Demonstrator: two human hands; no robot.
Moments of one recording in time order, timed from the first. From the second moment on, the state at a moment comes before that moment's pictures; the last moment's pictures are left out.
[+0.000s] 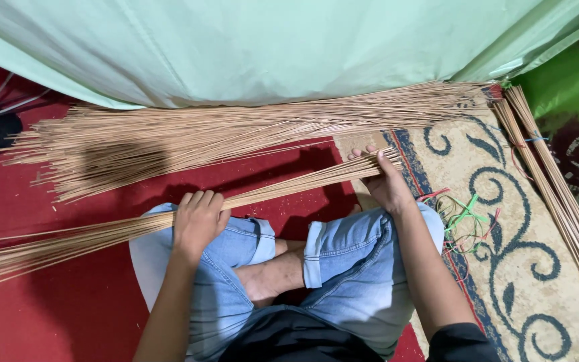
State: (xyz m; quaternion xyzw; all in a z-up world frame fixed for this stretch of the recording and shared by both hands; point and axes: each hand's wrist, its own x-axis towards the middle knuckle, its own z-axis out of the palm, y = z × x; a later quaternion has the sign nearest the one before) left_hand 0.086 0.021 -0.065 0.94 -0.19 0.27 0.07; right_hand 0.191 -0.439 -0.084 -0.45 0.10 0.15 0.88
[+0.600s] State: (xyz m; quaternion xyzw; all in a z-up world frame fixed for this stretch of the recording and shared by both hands) left_hand 0.067 -0.026 -0.024 0.97 -0.13 0.20 0.08; right_hand 0.187 -0.454 -0.071 -0.27 0.14 0.01 0.95
